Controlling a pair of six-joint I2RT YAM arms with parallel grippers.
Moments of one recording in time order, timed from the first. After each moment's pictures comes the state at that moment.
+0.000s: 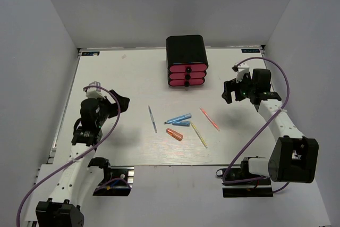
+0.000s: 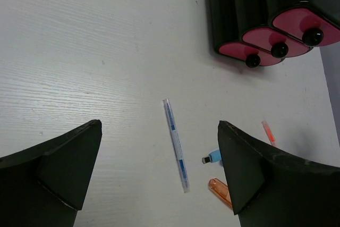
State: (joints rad) left arm -0.09 0.70 0.49 -0.13 0.14 -0.54; right arm 0.00 1.27 0.87 -0.30 -0.41 -0.29
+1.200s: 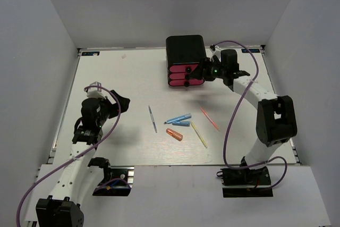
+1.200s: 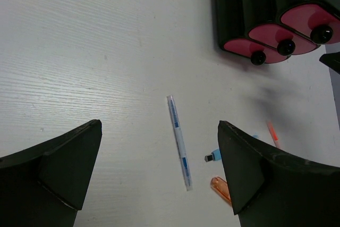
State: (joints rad) left arm -0.09 0.72 0.48 -0.13 0.14 -0.54; right arm 0.28 1.69 1.20 -0.03 -0.56 0.38
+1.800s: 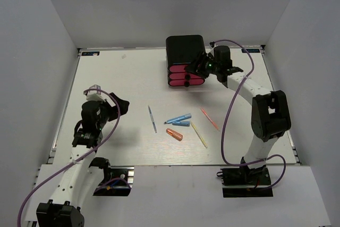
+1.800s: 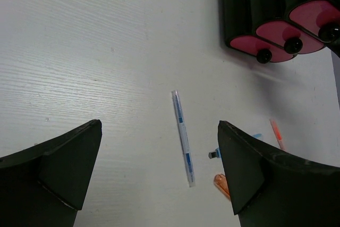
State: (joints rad) left arm -0.09 0.68 0.46 -0.16 0.12 -0.55; right arm 0.33 1.79 1.31 -0.01 -0.44 0.70
